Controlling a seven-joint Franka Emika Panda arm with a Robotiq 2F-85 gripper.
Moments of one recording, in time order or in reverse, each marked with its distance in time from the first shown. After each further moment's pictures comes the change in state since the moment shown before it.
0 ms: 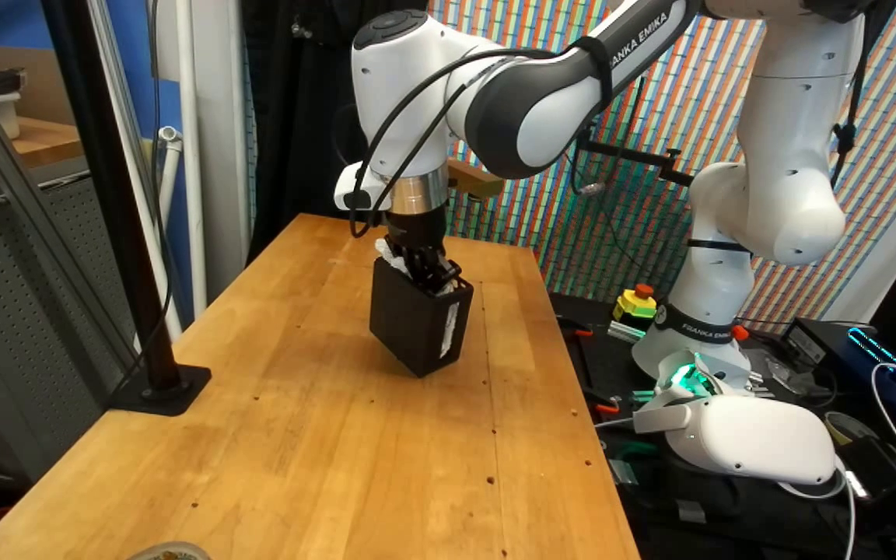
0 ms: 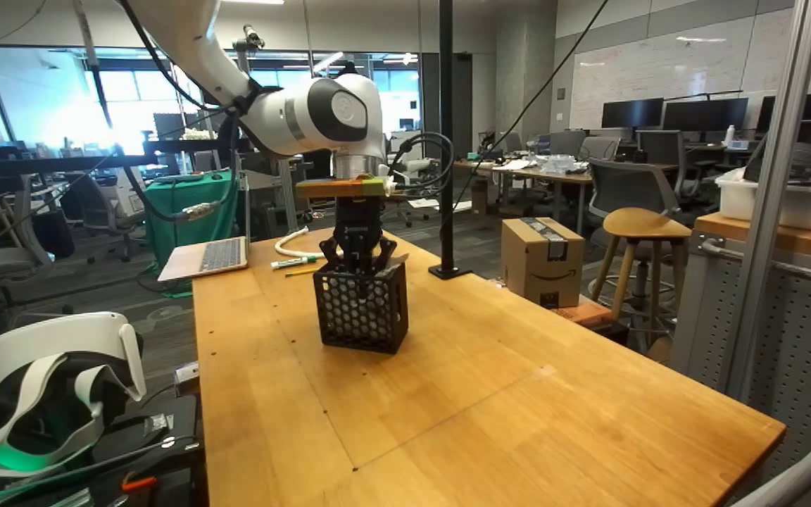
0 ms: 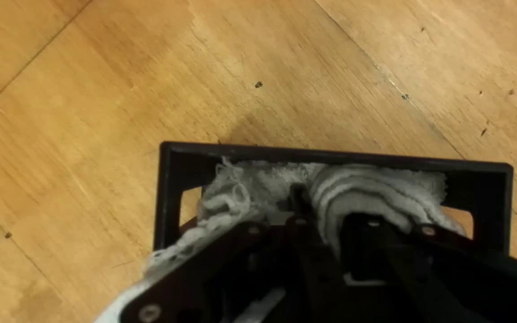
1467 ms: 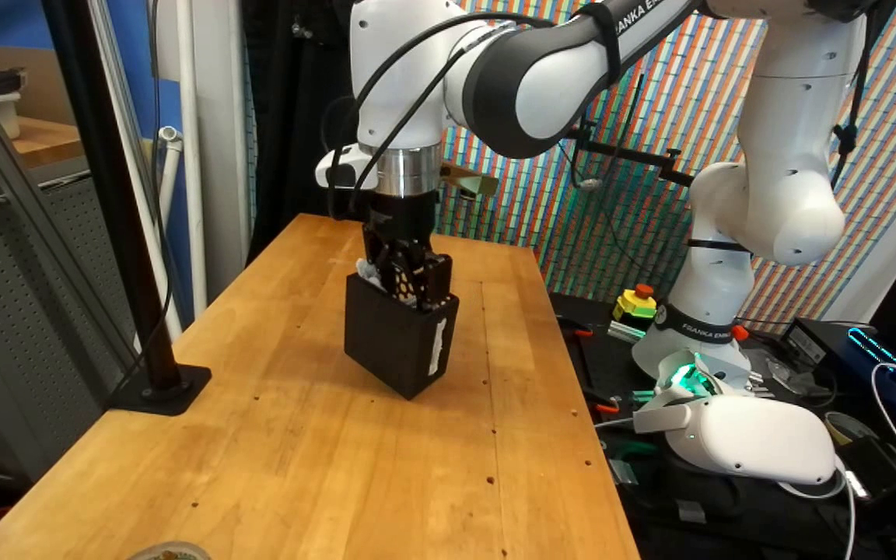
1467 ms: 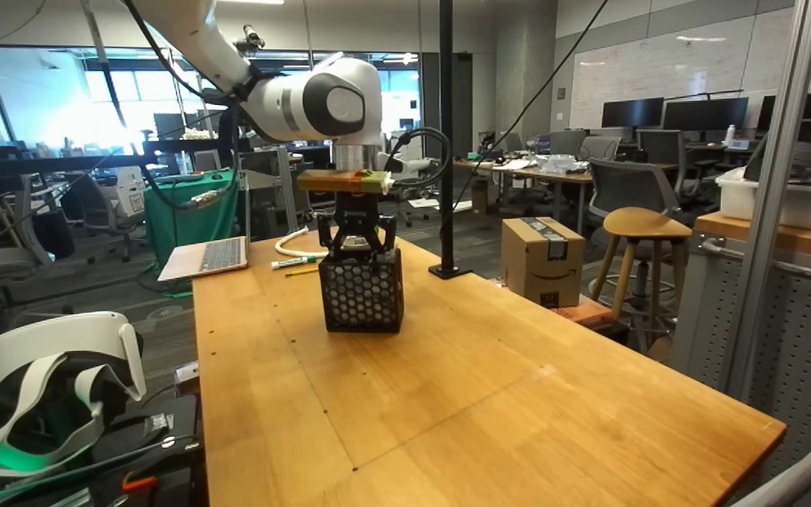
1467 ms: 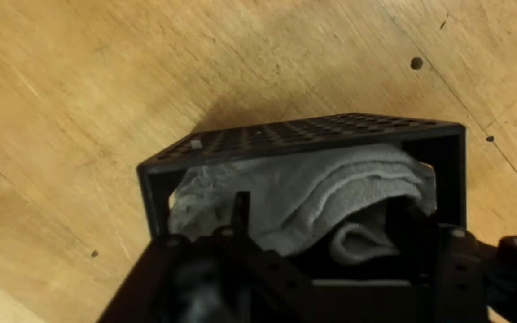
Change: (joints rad) arm -0.006 -0.008 0.029 0.026 0.158 0.118 -0.052
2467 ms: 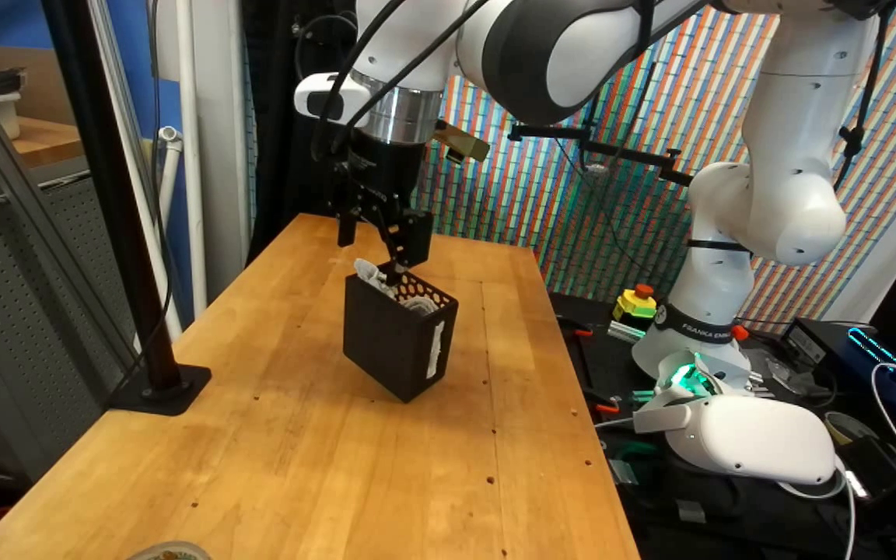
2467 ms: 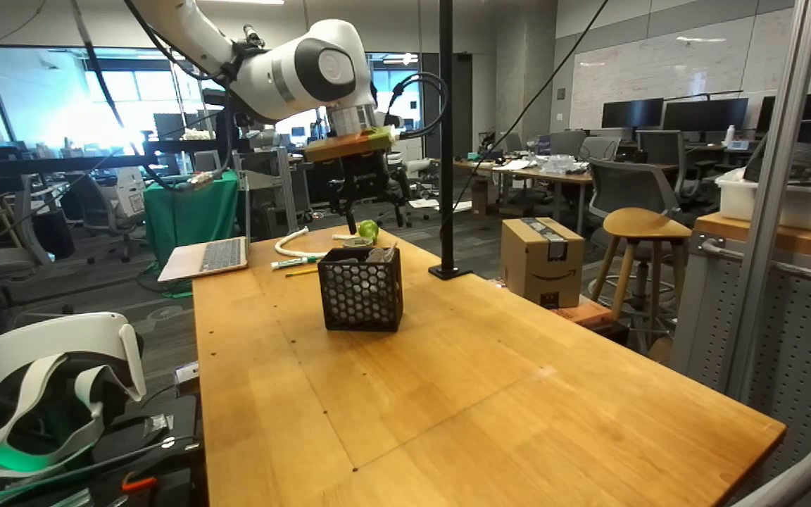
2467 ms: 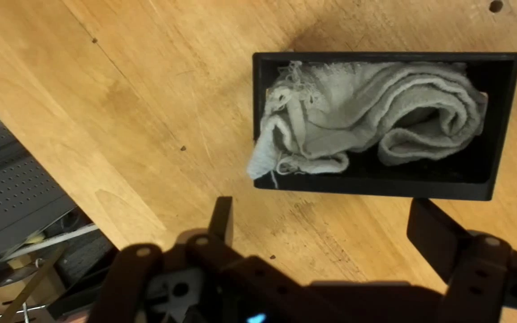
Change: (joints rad) arm 0.029 -0.046 -0.001 0.057 -0.134 0.078 0.005
